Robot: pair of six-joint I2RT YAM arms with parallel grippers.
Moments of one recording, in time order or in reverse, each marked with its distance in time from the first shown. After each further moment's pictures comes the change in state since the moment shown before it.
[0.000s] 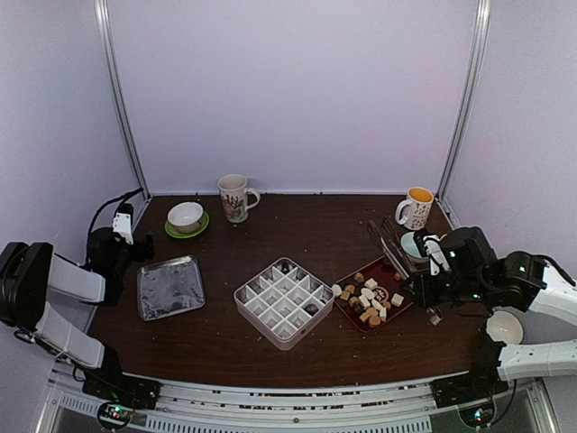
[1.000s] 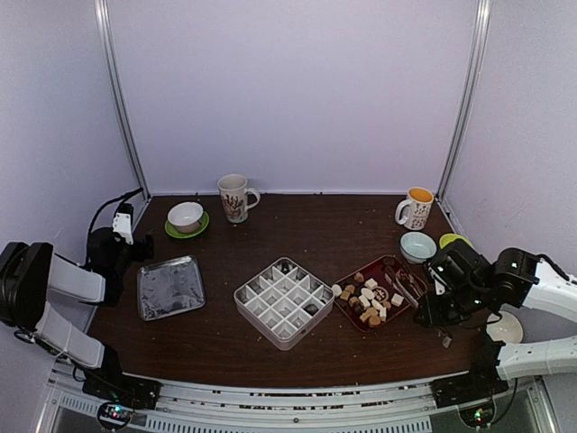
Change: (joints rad) left arm 0.000 0.000 0.000 0.000 0.000 0.000; right arm -0.014 0.059 0.011 -0.319 -0.092 0.228
